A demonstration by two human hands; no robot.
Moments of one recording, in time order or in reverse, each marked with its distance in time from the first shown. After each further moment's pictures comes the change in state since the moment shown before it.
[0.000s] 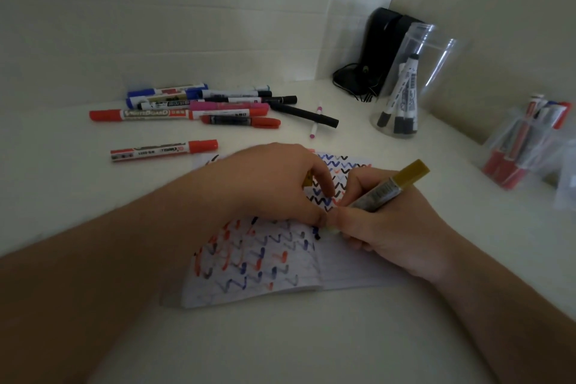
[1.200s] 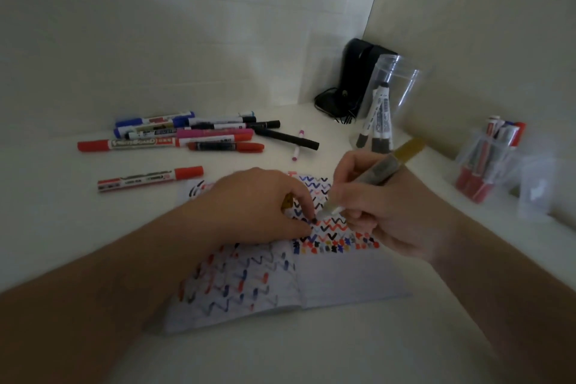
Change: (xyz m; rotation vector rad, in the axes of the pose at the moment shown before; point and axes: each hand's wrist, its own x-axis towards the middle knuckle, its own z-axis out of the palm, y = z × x) left_hand -0.007 0.004 0.001 -0.006 0.074 -0.012; right_hand 0.019 -0.020 -0.036 0.389 -0.202 0.031
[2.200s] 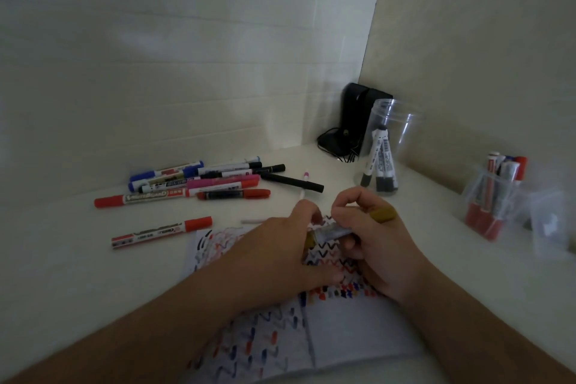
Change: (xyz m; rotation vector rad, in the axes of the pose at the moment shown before) left_hand 0.005 0.005 0.013 -0.159 0.156 0.057; right_hand 0.031 0.031 0.007 0.156 0.274 -0.137
